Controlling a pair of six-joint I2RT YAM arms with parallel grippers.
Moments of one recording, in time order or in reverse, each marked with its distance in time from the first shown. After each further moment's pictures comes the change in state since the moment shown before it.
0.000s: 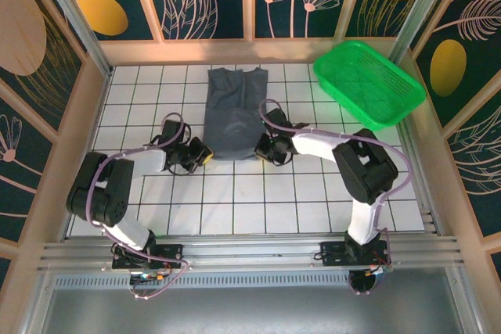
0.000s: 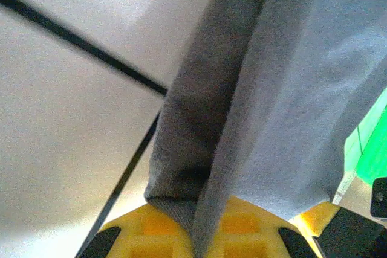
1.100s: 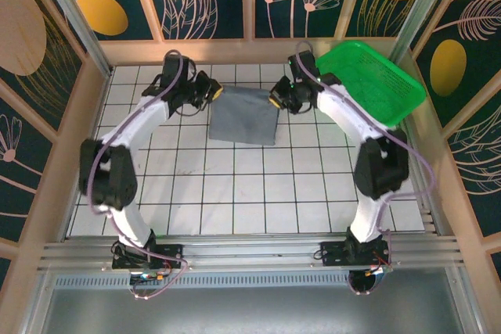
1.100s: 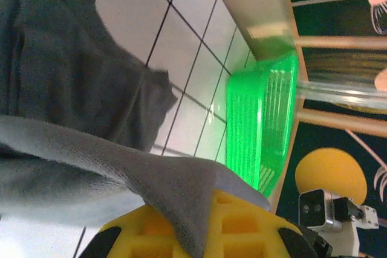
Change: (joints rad) left arm 0.008 0.237 0.799 -0.262 -0.008 -0.055; right arm -0.258 0.064 0.585 -0.322 -0.087 0.034
